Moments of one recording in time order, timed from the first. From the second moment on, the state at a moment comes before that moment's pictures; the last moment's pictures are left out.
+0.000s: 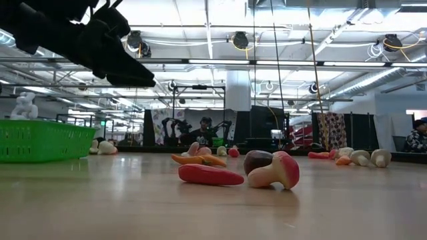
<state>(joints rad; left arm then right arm) -0.10 1.01 0.33 0.32 -0.27 -0.08 0.86 2.06 1.83 -1.52 0.21 1.83</state>
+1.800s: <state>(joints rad) -0.10 0.88 0.52 -0.14 -0.28 -0.15 0.34 1.40 1.28 -1.53 0.42 1.43</state>
